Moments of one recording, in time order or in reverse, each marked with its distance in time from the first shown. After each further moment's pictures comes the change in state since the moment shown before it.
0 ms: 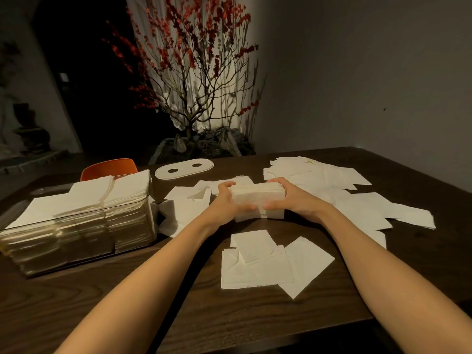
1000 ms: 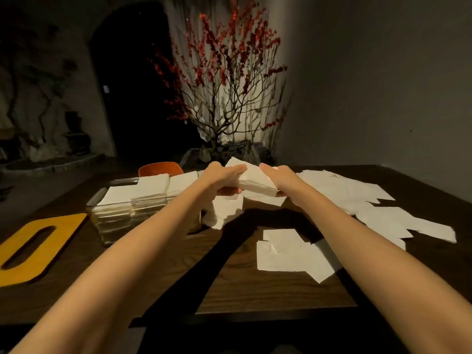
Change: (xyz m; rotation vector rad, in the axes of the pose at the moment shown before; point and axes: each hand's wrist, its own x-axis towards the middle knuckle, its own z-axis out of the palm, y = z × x) left_hand -0.059 0.059 -0.086 -0.098 0.352 -0.152; right_hand 0.012 -0.112 0.053 0.012 0.257 0.177
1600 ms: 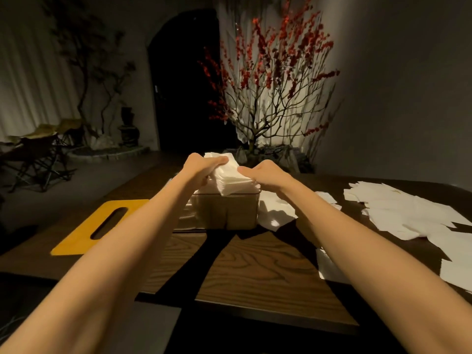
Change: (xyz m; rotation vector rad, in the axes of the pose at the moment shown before) left_hand -0.016 -0.044 -0.150 -0.032 0.285 -0.032; right_hand -0.023 -0.094 0.117 -0.062 -0.252 -0.299
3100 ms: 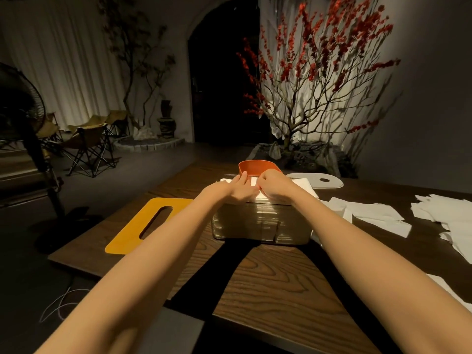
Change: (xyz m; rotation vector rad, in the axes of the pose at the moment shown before) left_hand 0.036 -0.039 -0.028 1.070 -0.460 0.120; right_hand 0.075 -0.014 0.090 -0.524 -0.069 -0.113
